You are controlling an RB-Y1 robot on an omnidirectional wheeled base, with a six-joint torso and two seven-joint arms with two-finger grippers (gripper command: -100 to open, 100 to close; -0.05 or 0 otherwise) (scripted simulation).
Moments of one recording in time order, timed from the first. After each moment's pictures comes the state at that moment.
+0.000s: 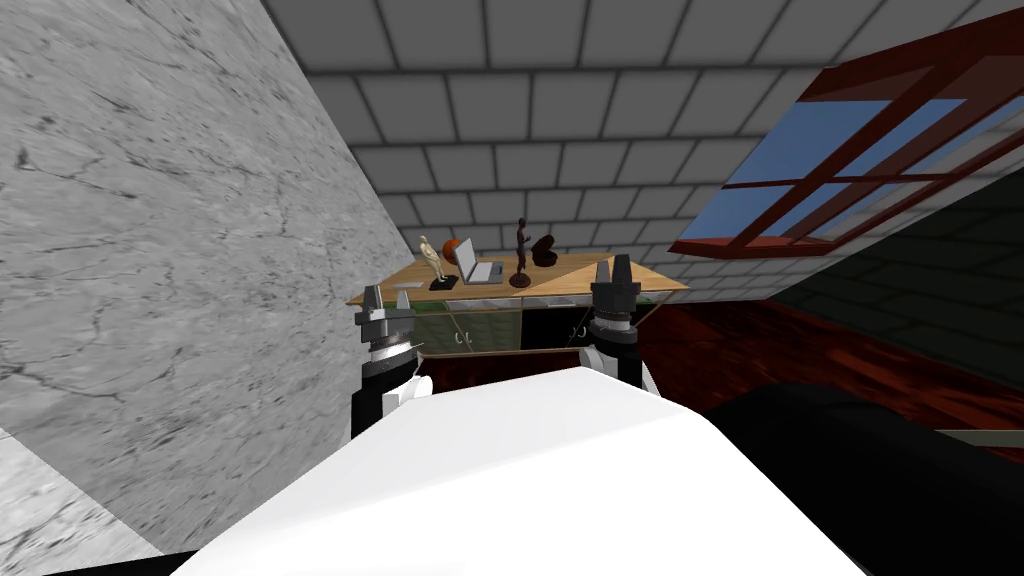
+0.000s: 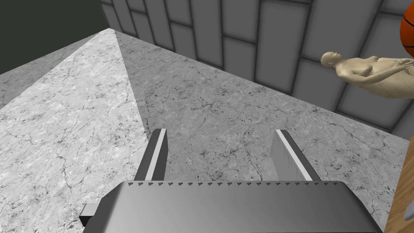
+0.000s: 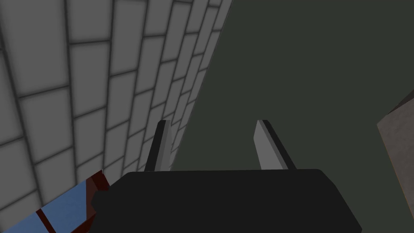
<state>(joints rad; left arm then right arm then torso) 0.49 0.03 0.01 -2.31 0.11 -0.45 0.01 0.51 0.02 -0.07 -2.39 0.05 -0.63 0.11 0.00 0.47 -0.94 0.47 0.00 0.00</state>
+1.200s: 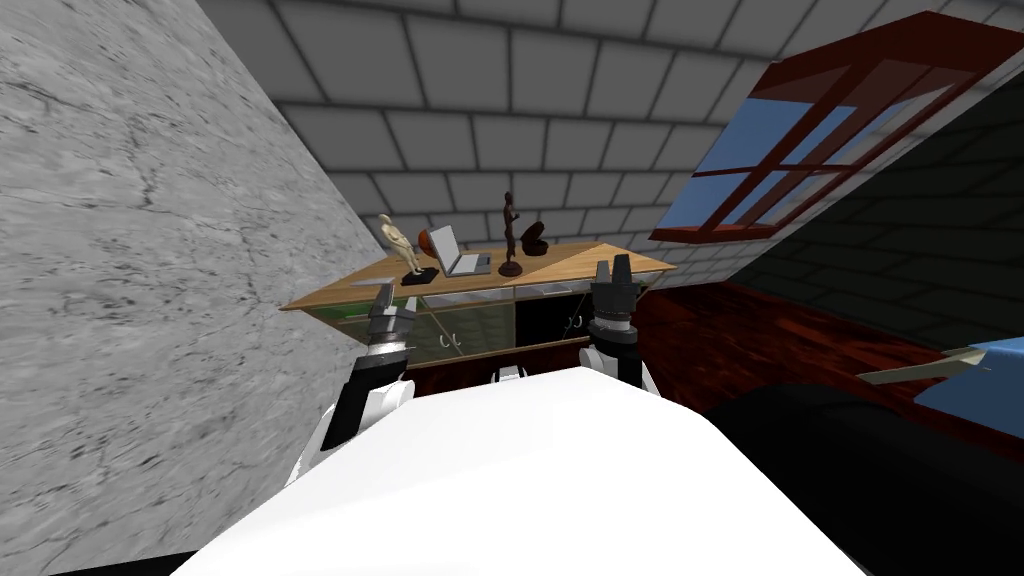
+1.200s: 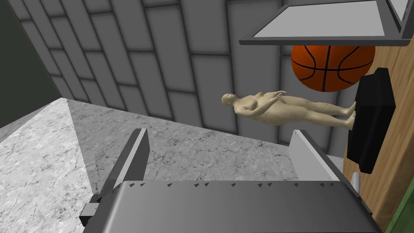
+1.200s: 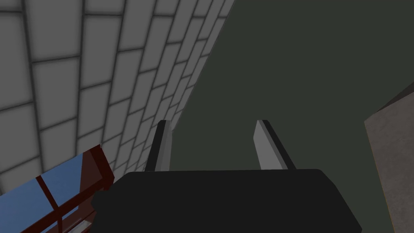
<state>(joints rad) 0.48 0.22 0.08 -2.30 0.09 -0.26 0.04 0.51 0.02 -0.07 -2.39 0.05 -0.63 0.11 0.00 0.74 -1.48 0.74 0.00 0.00</state>
